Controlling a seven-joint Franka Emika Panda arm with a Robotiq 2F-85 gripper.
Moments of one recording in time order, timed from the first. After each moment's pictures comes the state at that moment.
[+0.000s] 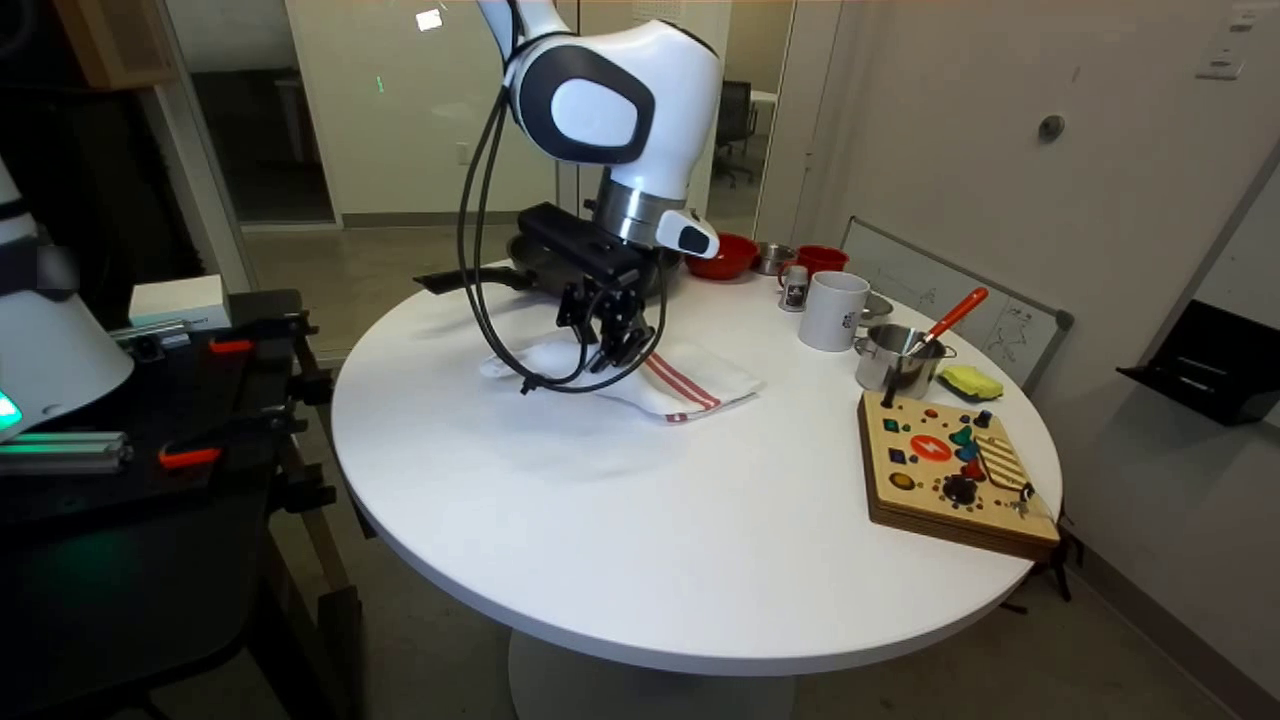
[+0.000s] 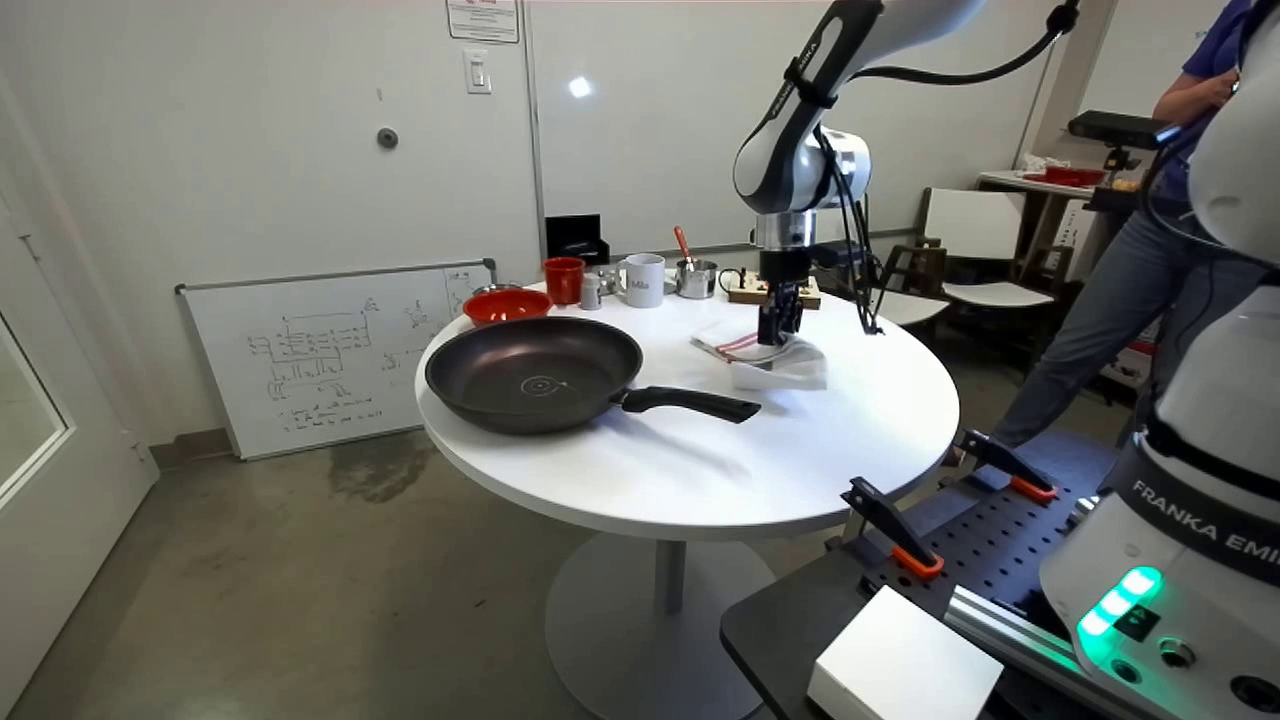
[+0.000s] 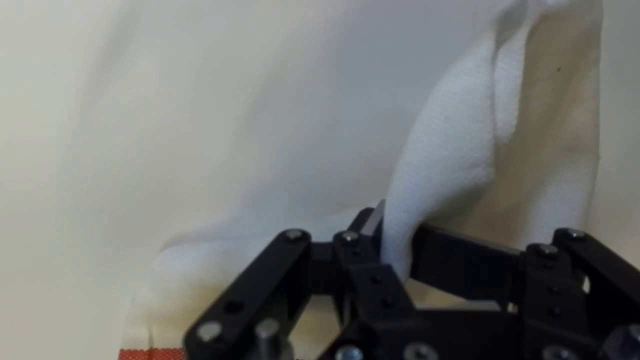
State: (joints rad) arm -0.30 0.55 0.09 -2.08 -0.07 2.42 -0.55
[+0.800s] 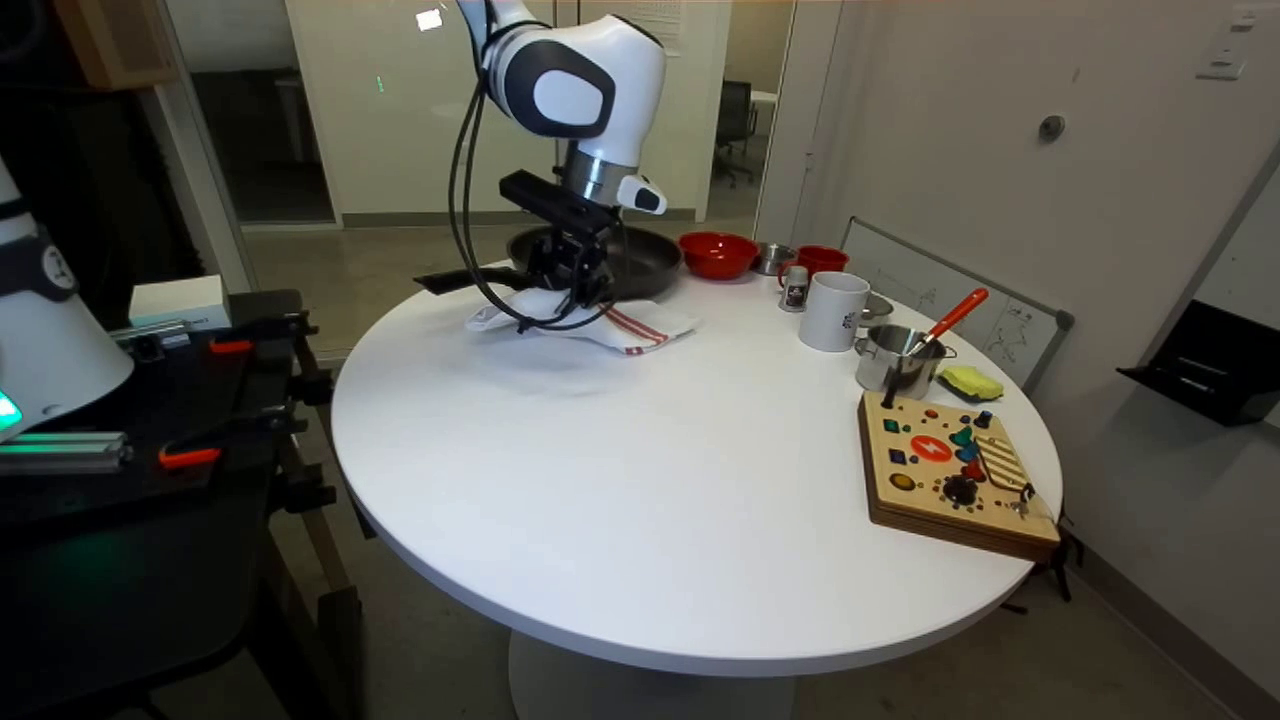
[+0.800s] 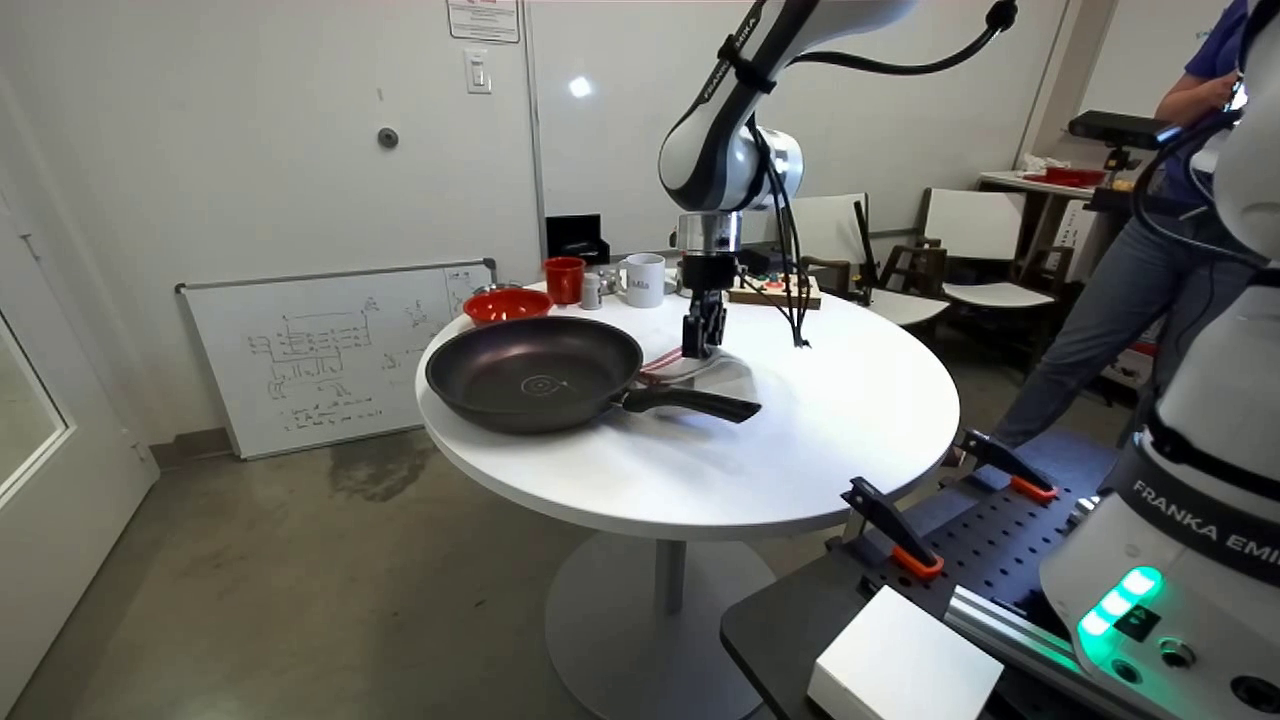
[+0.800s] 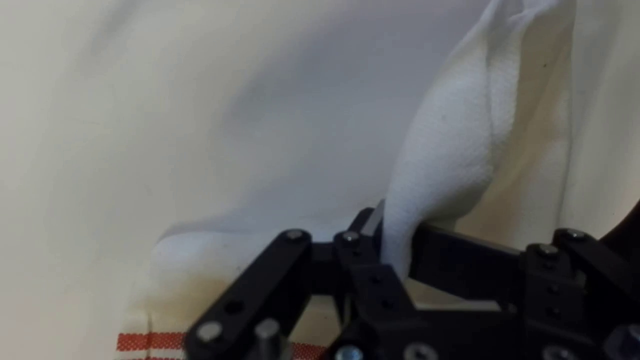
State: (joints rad) arm -0.18 0.55 0.21 -2.09 -0.01 2.42 -0.56
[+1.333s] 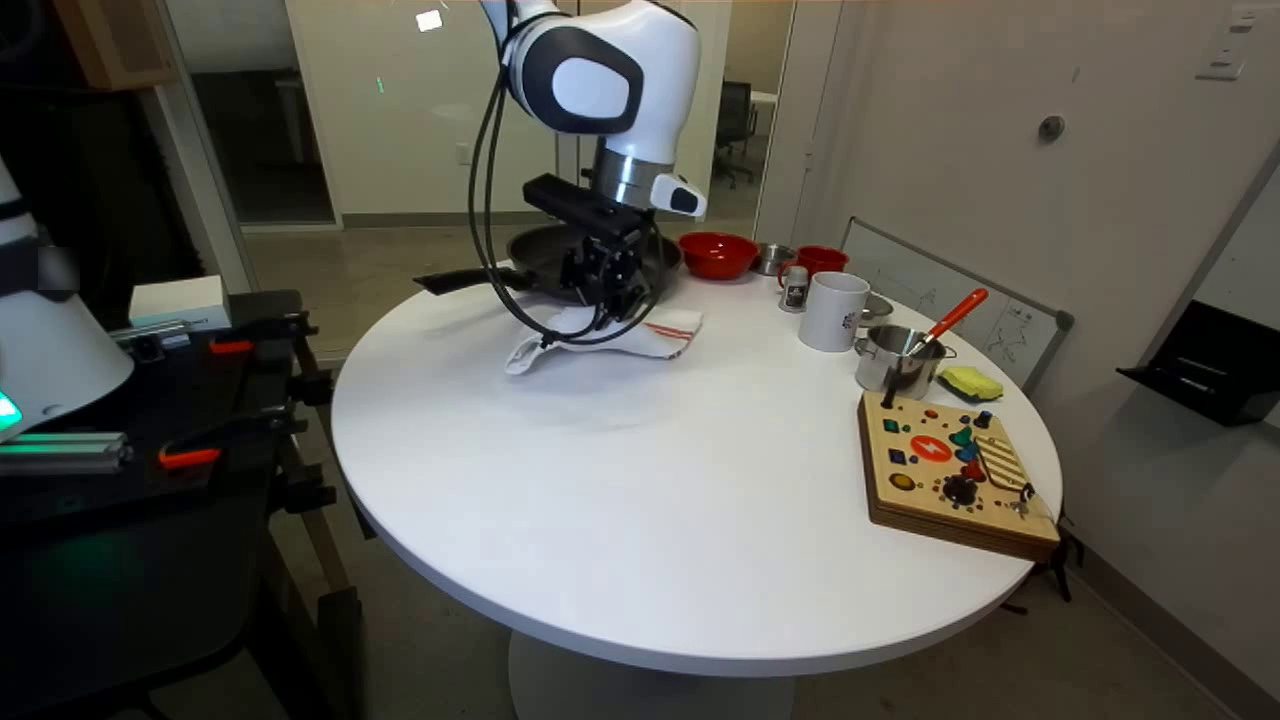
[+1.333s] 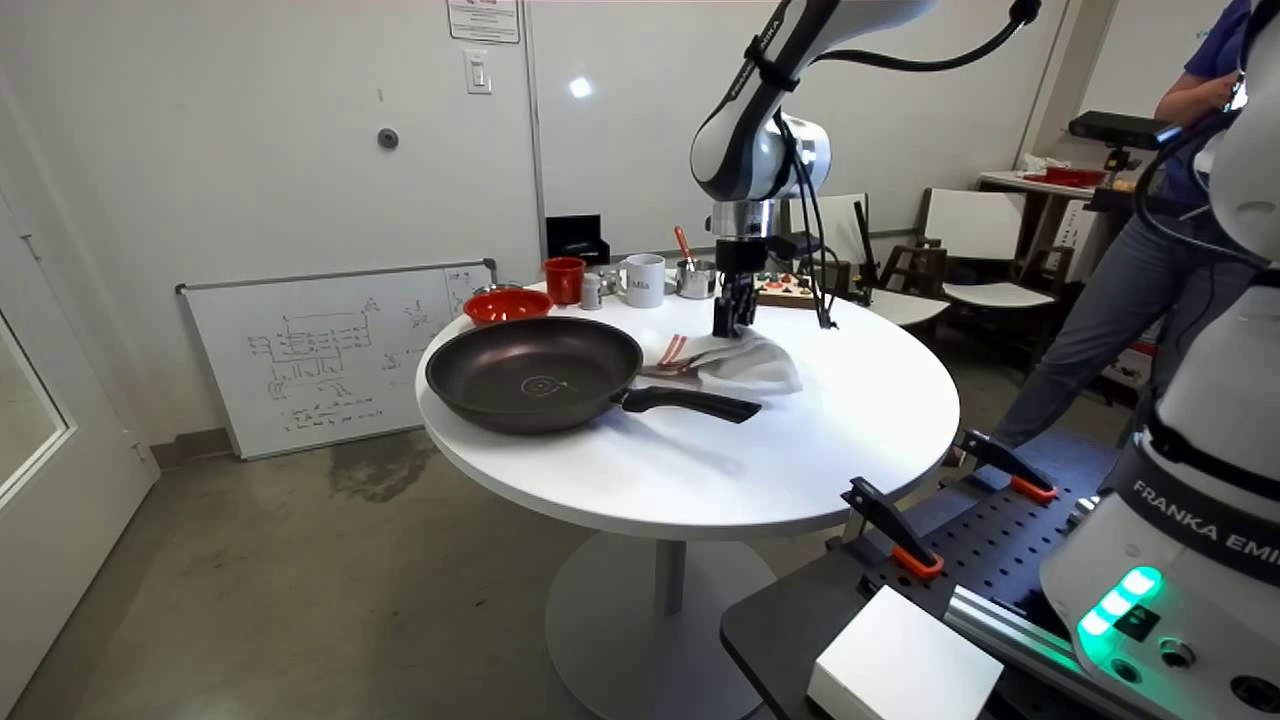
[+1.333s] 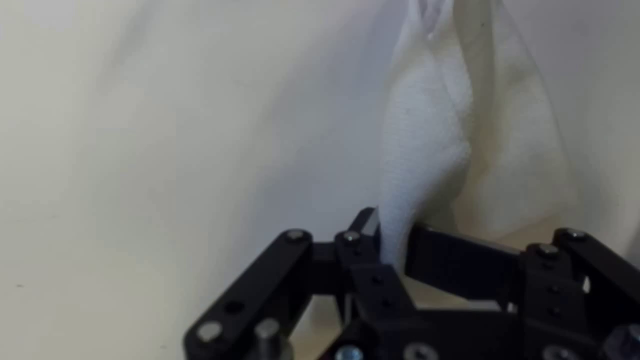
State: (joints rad) arm -0.20 0.53 0.10 -2.06 -0.02 2.43 -0.57
